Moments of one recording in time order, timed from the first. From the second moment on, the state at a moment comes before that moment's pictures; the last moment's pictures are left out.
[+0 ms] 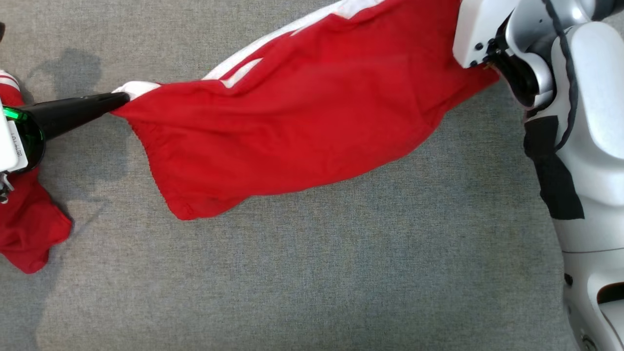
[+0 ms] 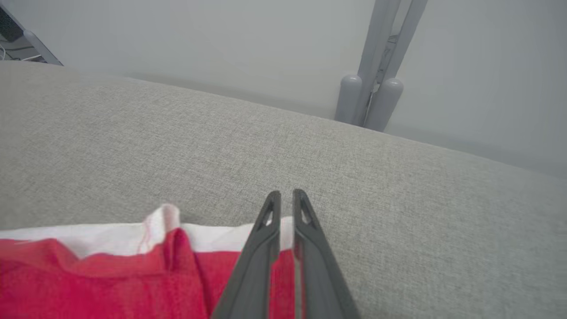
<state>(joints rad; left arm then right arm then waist) -0.97 0.95 -0.76 0.07 -1.73 -0.13 0.76 -1.10 -0.04 0.20 0.53 0.17 0.13 0.41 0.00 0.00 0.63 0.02</state>
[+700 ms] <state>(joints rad) -0.87 0.92 -0.67 0.17 -1.67 -0.13 0.73 -1.02 -0.05 0.21 0.60 0.22 0.13 0.28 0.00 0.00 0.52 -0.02</state>
